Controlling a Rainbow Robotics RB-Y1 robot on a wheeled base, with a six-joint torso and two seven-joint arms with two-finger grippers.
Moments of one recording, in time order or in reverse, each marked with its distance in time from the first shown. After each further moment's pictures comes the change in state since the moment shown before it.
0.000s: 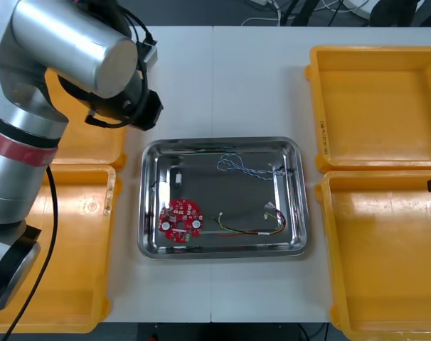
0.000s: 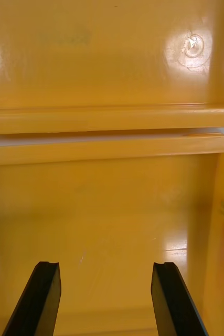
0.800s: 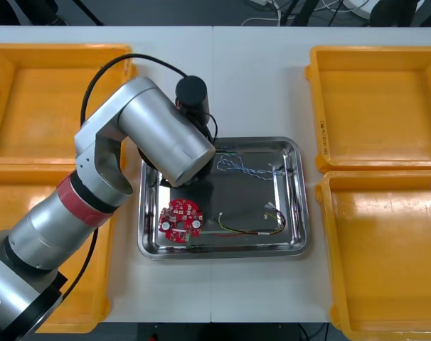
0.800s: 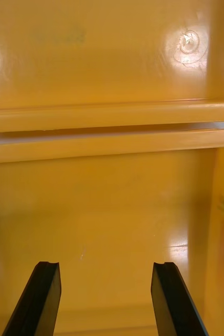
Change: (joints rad) right arm 0.017 0.000 -0.030 0.000 -0.021 0.000 0.000; left arm 0.106 -0.092 -0.331 -0.007 -0.140 -0.155 0.352
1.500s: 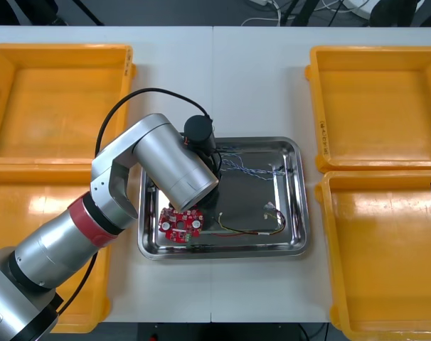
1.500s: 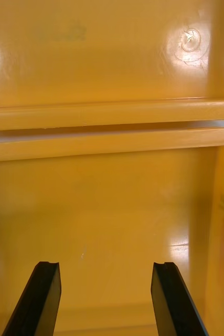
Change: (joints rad) right arm 0.002 0.000 0.000 0.000 -0.003 0.000 0.000; left arm 0.057 0.000 -0.081 0.079 -0.007 -0.160 0.002
